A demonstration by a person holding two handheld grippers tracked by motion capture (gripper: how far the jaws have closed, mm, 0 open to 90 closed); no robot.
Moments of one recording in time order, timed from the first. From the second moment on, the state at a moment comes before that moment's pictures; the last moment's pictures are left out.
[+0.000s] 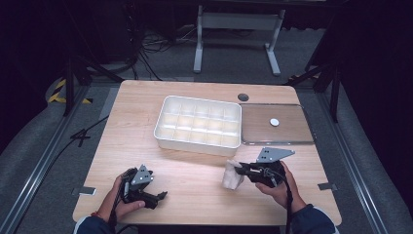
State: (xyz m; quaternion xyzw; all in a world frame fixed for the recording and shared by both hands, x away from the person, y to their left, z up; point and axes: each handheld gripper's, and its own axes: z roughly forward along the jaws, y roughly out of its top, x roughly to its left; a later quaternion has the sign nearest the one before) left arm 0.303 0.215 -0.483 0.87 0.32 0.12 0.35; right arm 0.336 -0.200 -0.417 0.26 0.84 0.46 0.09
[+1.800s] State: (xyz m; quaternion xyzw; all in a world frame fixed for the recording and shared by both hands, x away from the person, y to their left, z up) left arm 0.304 0.213 -0.483 0.87 0.32 0.12 0.34; right arm 0.347 -0.218 -0.375 0.28 0.82 0.48 0.16
